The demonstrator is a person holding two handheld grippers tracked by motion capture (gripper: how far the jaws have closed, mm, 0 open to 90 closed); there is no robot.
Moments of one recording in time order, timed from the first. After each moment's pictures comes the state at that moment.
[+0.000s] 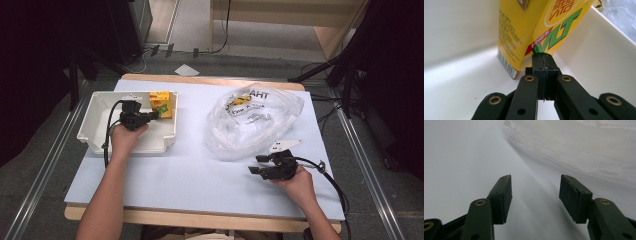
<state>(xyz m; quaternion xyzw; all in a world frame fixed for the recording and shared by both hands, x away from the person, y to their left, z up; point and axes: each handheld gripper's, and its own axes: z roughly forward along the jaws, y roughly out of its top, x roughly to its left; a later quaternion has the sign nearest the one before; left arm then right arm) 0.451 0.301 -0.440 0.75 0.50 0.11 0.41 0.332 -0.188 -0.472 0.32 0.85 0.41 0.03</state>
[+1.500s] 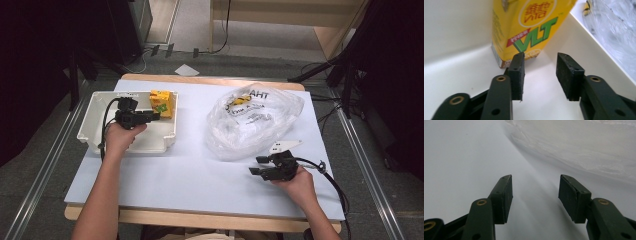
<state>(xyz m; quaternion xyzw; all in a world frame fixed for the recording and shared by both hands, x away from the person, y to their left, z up) 0.438 0.301 -0.415 0.76 0.51 0.09 0.40 0.330 -0.188 -0.472 0.32 0.86 0.40 0.03</state>
